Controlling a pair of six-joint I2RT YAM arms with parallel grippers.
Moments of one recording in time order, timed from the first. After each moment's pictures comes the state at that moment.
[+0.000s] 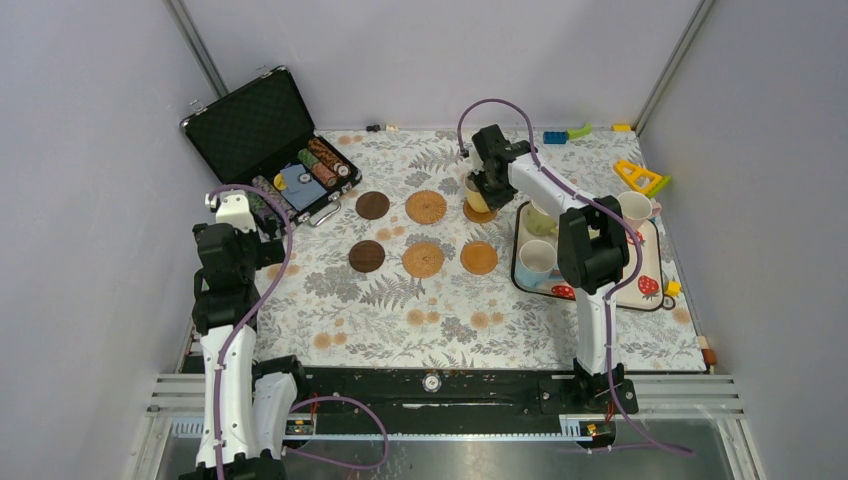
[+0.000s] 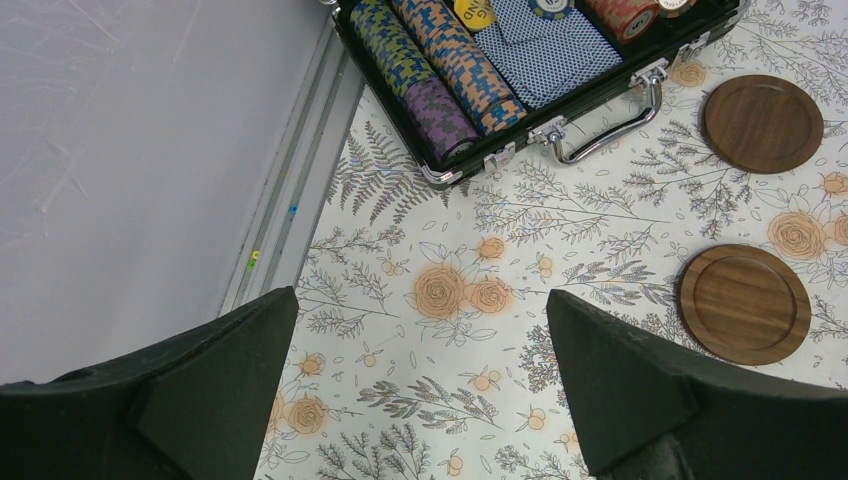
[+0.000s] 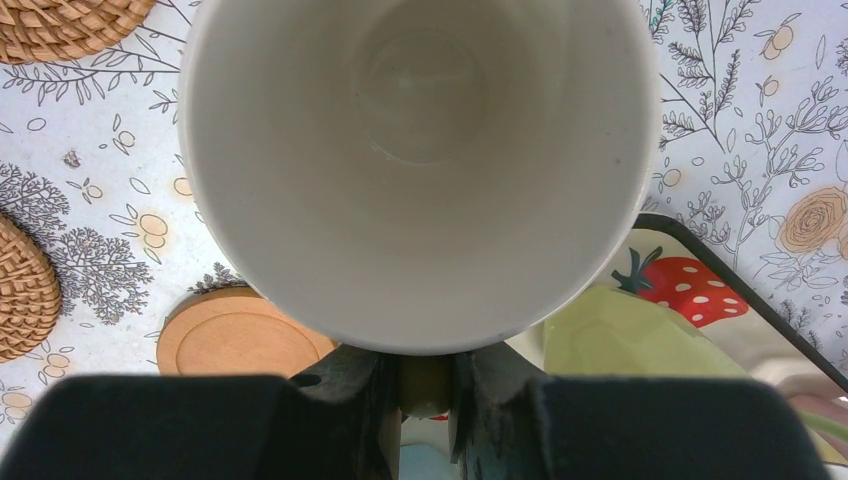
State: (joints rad) left arm 0.22 0.69 0.73 -0.45 -0.06 0.09; right arm 0.42 2.13 1.80 -0.85 0.10 -0.13
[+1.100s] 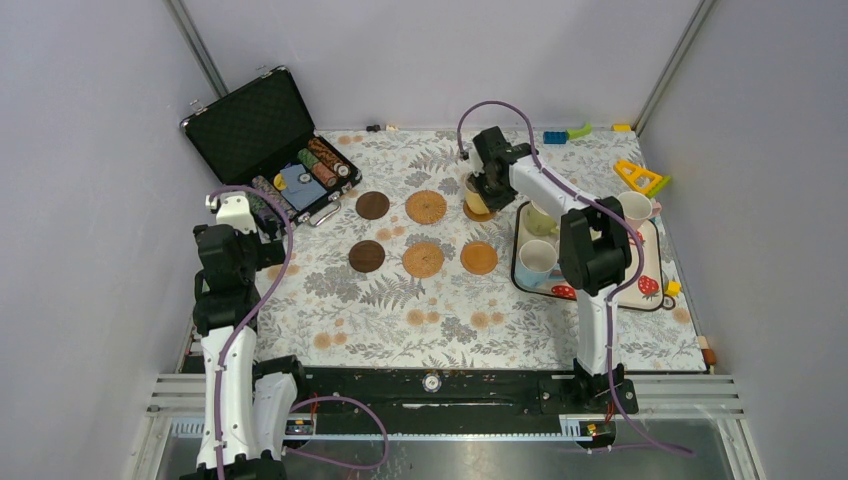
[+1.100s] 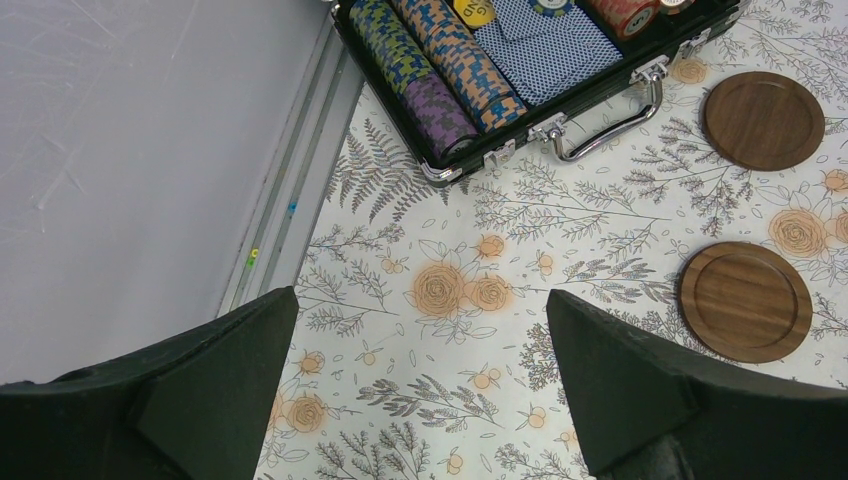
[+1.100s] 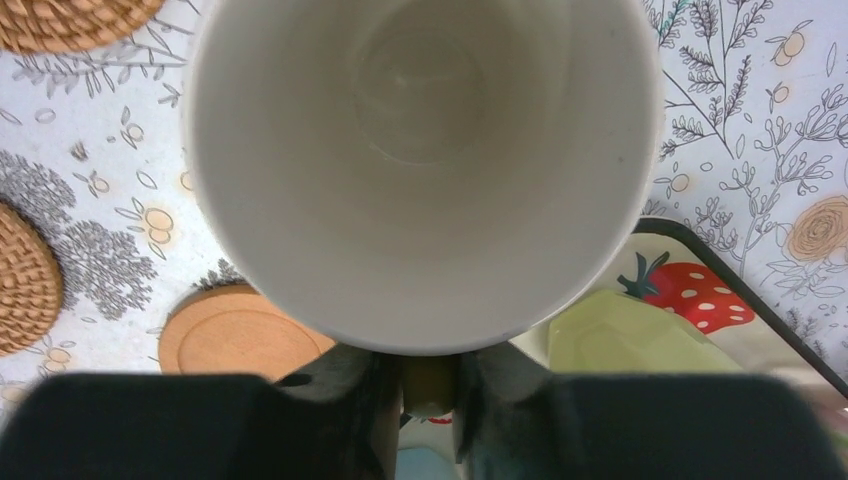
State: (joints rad) left arm 0.22 0.68 0.72 -0.45 -0.06 0.09; right arm 0.42 2.12 1.78 -0.83 0.09 -0.14
